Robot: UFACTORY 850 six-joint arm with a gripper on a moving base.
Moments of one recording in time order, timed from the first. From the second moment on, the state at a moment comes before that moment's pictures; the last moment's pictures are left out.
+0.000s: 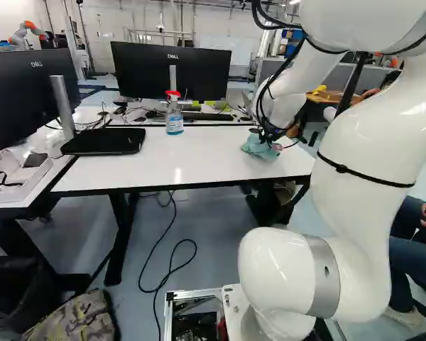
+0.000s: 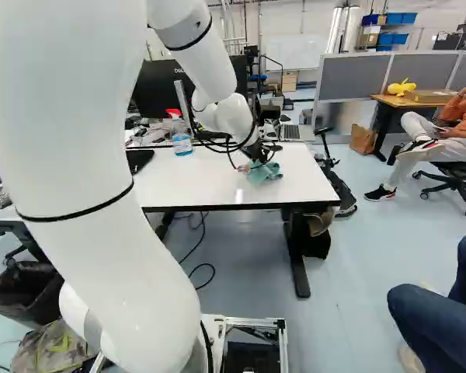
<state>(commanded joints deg) -17.9 -7.4 -49.2 -0.6 -1.8 0.0</state>
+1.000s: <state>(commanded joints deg) -17.7 0.6 -48.4 -0.6 -15.9 0.0</state>
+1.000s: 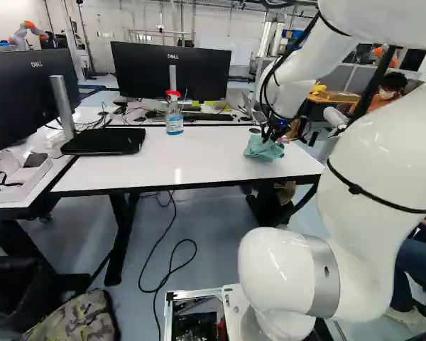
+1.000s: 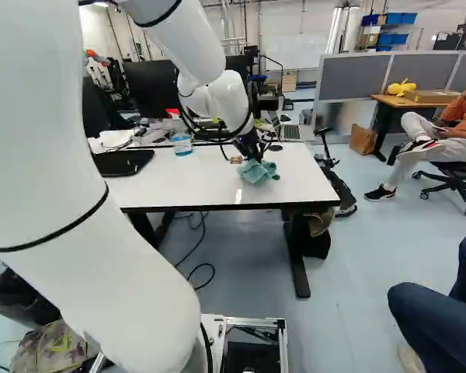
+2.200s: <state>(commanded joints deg) -14.4 2.7 -52.4 -0.6 -27.3 0.0</state>
